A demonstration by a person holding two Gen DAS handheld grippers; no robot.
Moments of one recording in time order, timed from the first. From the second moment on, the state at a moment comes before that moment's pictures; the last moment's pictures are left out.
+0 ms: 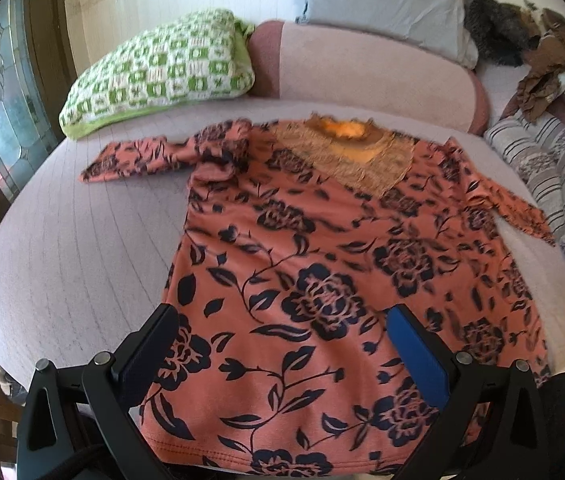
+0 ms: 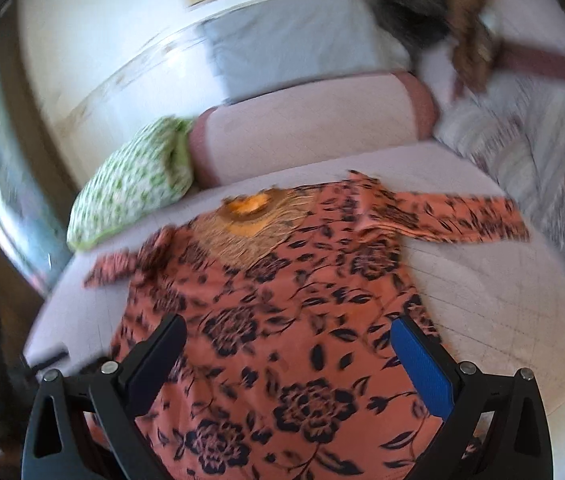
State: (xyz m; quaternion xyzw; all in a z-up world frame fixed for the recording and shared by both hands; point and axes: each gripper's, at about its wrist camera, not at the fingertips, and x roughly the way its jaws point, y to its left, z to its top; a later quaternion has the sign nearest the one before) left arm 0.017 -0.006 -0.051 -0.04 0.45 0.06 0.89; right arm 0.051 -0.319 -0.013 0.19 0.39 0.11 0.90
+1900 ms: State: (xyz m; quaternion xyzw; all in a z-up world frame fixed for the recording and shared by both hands) left arm 0.060 0.092 -0.100 -0.09 0.41 0.07 0.90; right arm 0.340 -0.064 -0.060 0.22 0.51 0.28 0.78
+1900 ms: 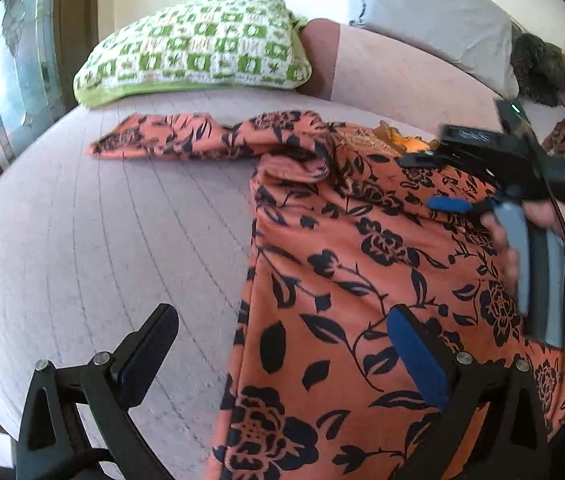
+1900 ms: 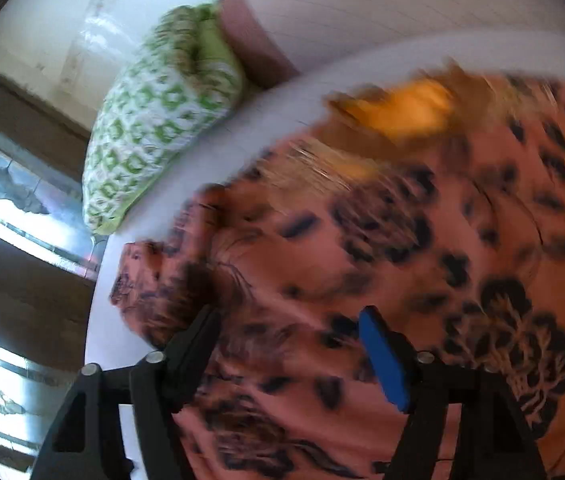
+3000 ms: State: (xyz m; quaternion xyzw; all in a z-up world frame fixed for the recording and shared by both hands) left arm 0.242 0.027 -0.121 -0.02 0.44 0.00 0.90; right arm 0.418 -0.314 -0.116 0.14 0.50 0.08 0.85
